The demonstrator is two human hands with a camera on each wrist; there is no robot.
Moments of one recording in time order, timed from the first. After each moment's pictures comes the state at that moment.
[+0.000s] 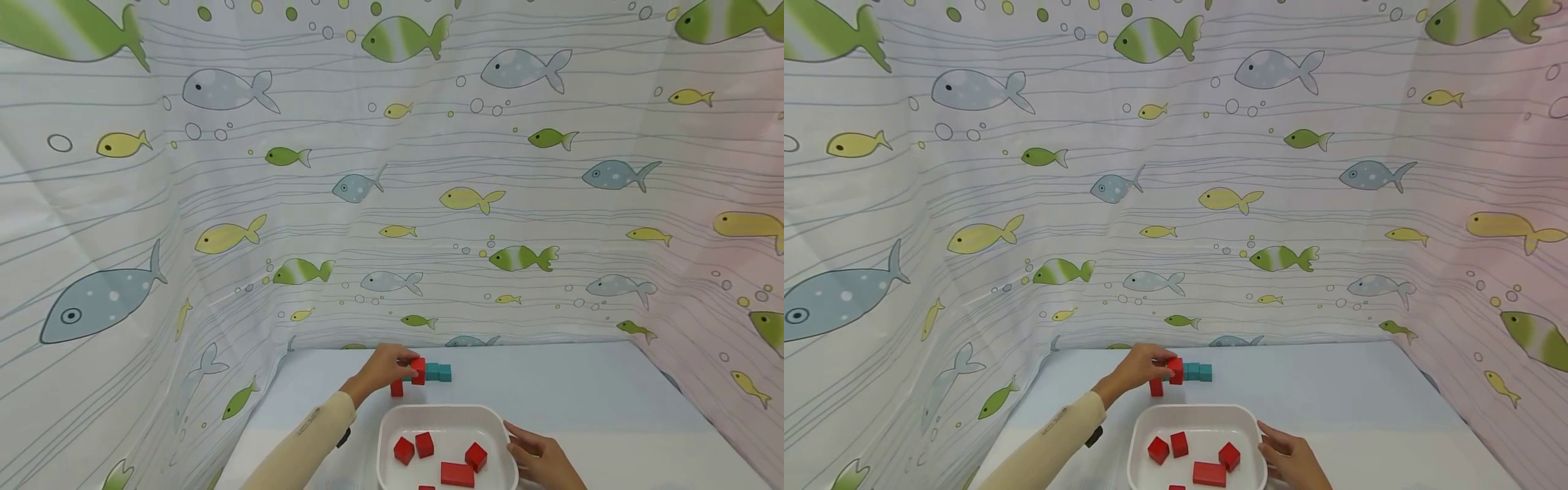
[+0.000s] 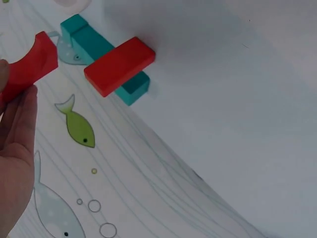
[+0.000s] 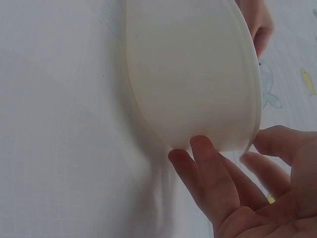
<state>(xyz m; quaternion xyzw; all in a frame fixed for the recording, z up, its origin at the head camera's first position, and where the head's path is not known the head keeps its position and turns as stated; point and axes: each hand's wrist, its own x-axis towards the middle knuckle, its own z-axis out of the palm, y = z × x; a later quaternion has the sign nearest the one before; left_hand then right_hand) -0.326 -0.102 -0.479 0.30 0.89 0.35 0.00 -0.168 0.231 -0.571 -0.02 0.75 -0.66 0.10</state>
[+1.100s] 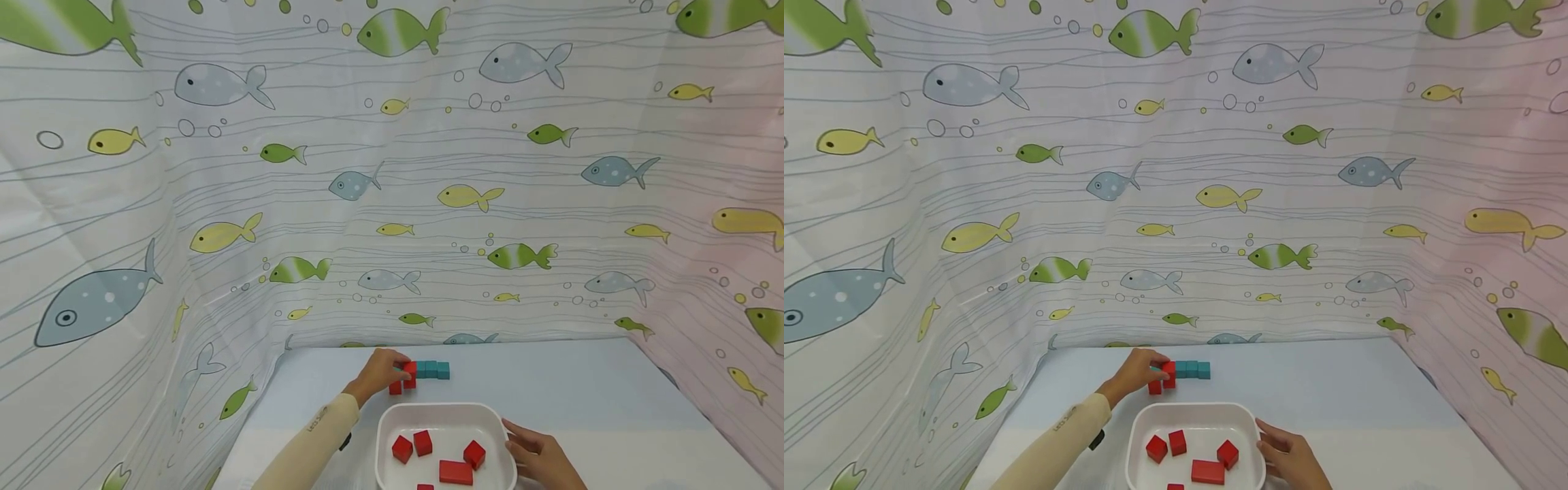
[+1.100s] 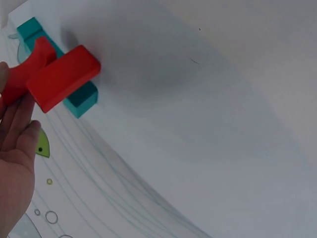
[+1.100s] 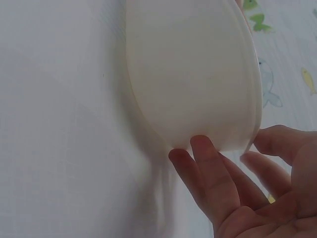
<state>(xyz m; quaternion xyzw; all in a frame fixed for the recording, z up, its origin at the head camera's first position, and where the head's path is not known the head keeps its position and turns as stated) -0.346 -0.107 -0.516 0.26 0.91 0.32 0.00 -0.170 0.230 -0.571 0.00 0.75 -0.66 0.11</state>
